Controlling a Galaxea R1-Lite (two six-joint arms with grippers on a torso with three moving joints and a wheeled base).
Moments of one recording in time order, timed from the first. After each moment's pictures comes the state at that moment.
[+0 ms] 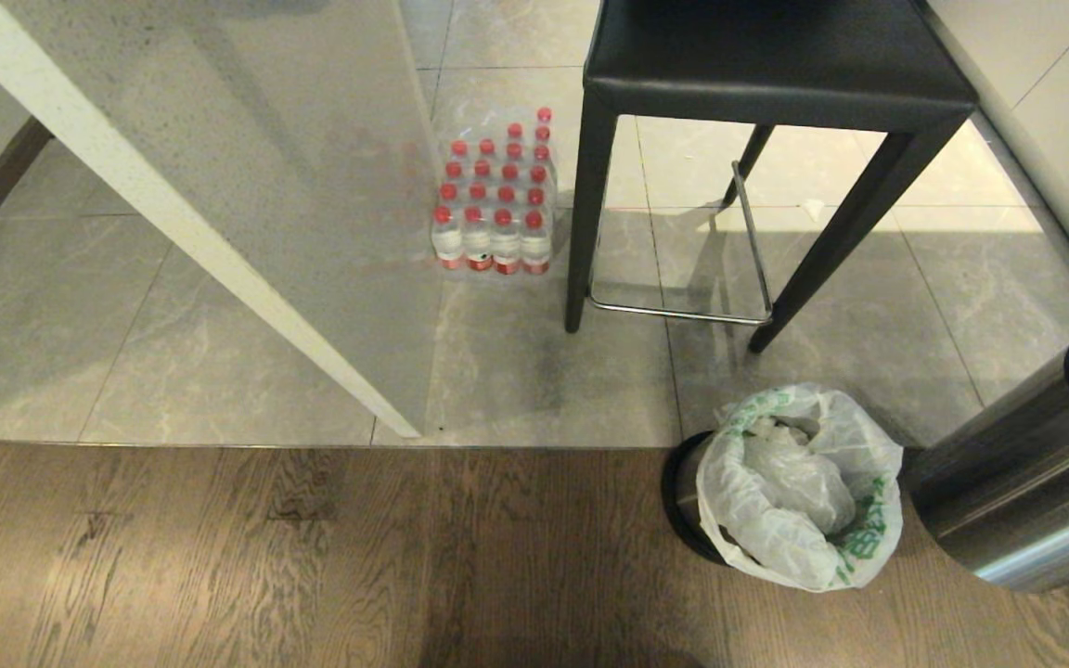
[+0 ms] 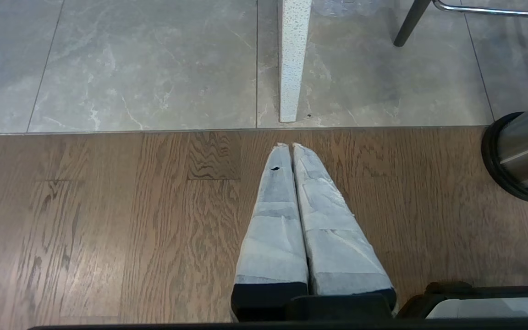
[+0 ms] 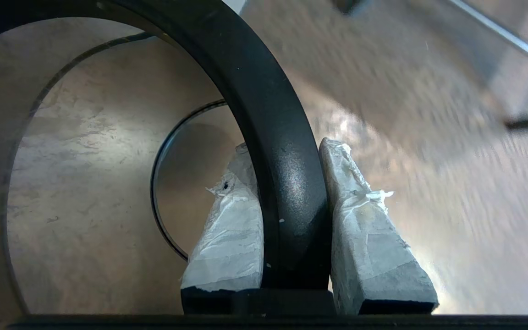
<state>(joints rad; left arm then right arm) 0.00 0.00 0.00 0.00 0.00 0.00 -0.89 1.90 -0.86 -0.57 0.02 0.39</state>
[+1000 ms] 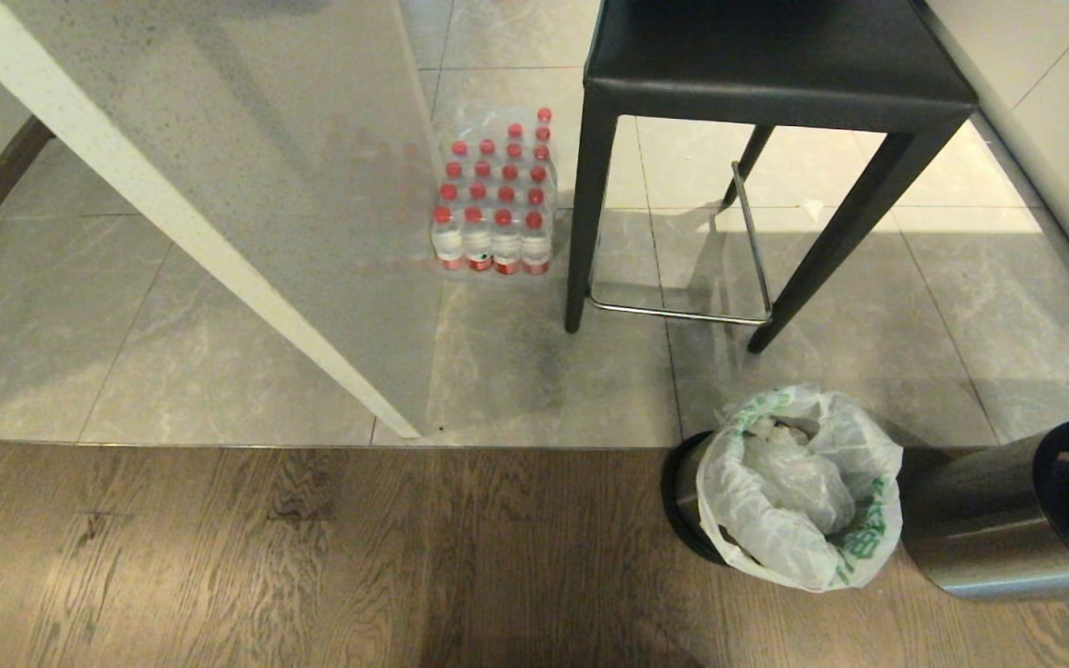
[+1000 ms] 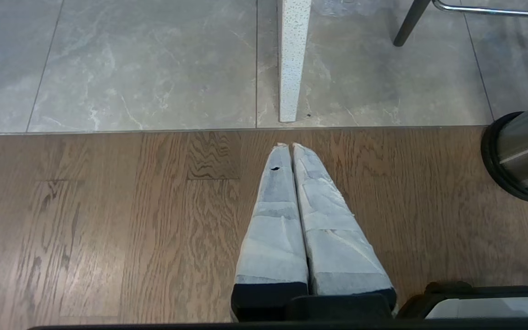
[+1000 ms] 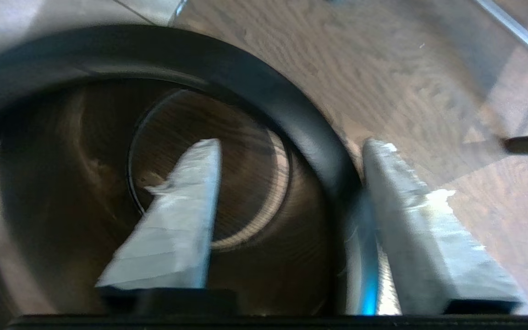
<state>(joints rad) 0.00 0.00 0.00 0.00 0.00 0.00 -0.90 2.25 -0.95 -0.77 0.01 0.31</state>
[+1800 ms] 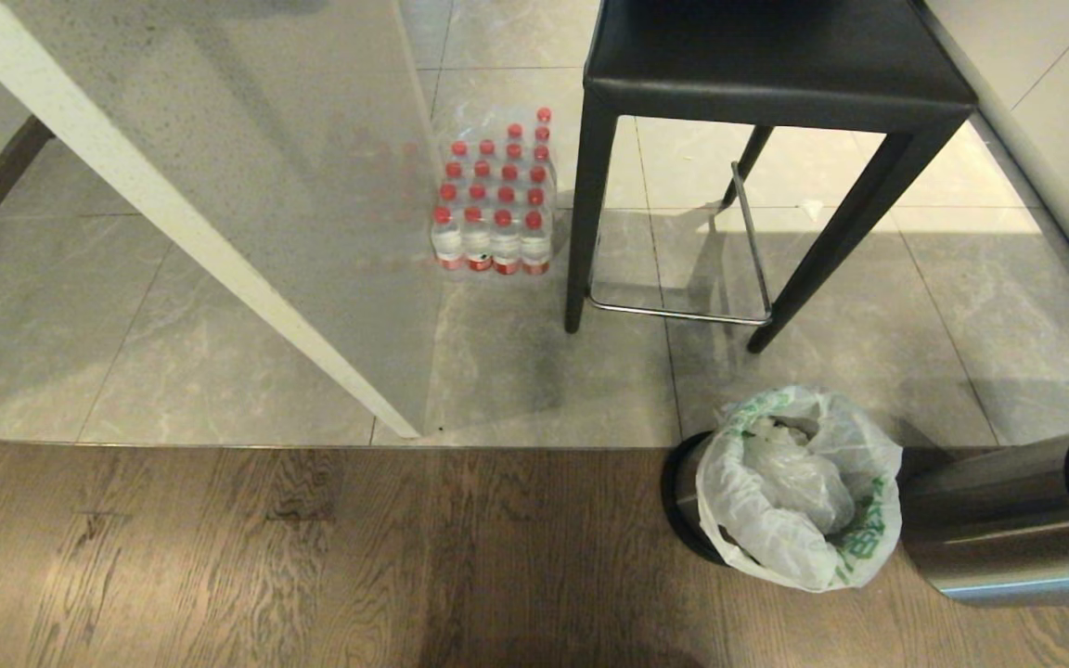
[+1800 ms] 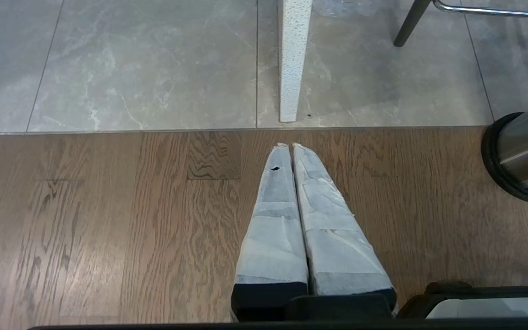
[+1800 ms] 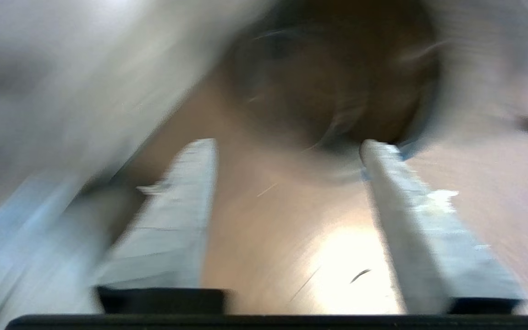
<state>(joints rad) 0.00 0.00 0.00 0.00 0.00 0.00 -0.63 1.56 -0.68 -0.36 0.04 0.29</state>
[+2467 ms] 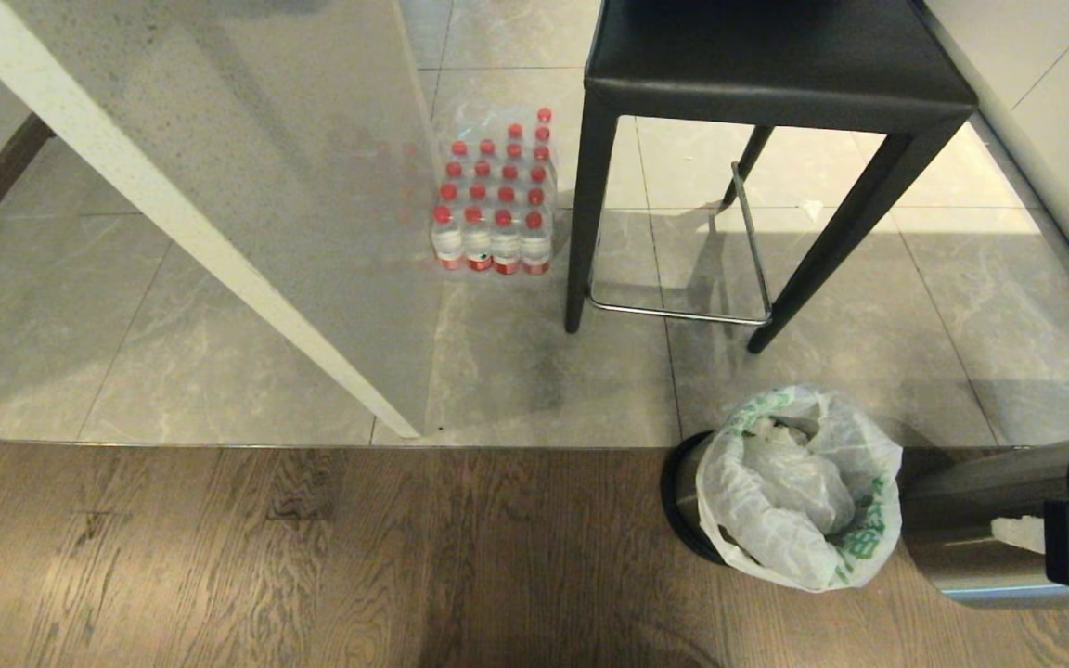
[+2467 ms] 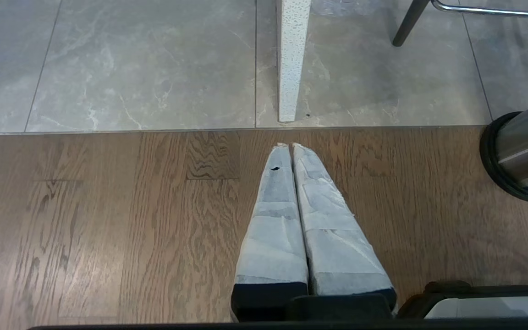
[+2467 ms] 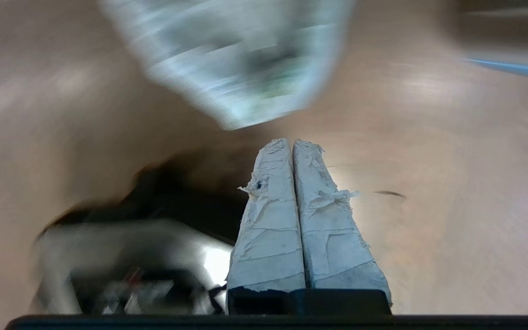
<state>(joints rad) 0.00 0.00 0.00 0.00 0.00 0.00 -0.05 1.17 -0.54 0.07 0.10 0.12</state>
